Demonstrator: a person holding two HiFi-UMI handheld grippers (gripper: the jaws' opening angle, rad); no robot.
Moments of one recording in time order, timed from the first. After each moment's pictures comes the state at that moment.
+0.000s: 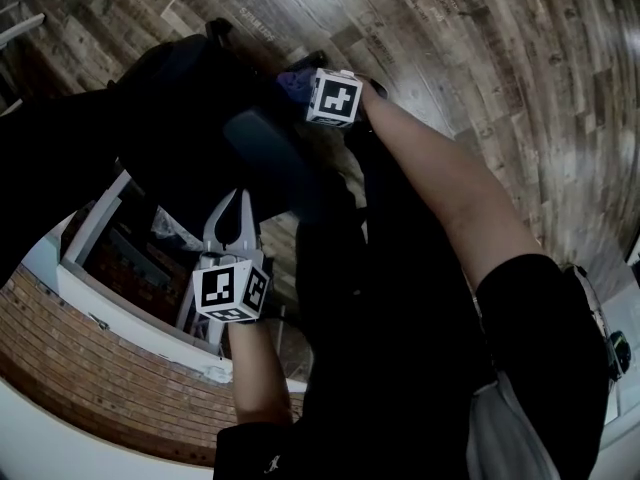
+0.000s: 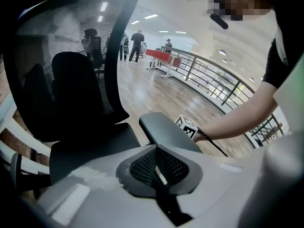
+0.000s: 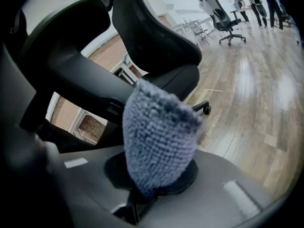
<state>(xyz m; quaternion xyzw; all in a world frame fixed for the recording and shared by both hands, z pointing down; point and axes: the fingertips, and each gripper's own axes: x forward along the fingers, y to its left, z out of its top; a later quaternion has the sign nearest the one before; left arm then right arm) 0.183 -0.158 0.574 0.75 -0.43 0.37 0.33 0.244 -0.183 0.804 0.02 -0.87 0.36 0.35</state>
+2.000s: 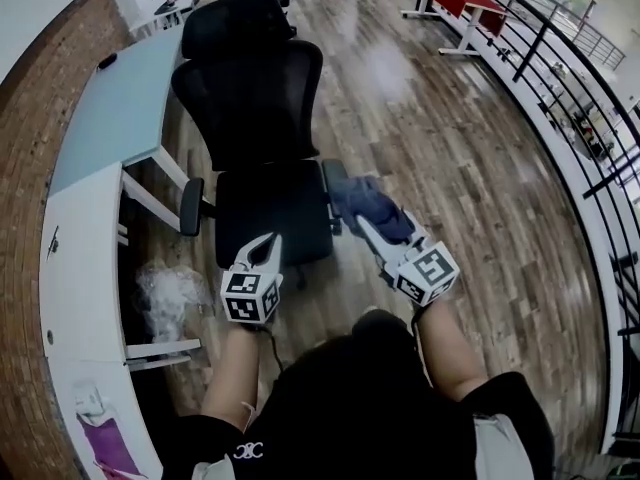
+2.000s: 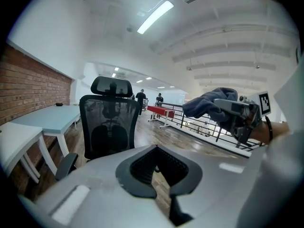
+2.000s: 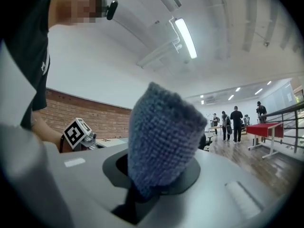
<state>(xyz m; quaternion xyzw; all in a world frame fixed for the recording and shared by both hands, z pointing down) 0.094 0.139 0.300 0.83 -0.53 0.12 0.16 0.259 0.132 0.200 0.34 -0.94 0.00 -0.01</state>
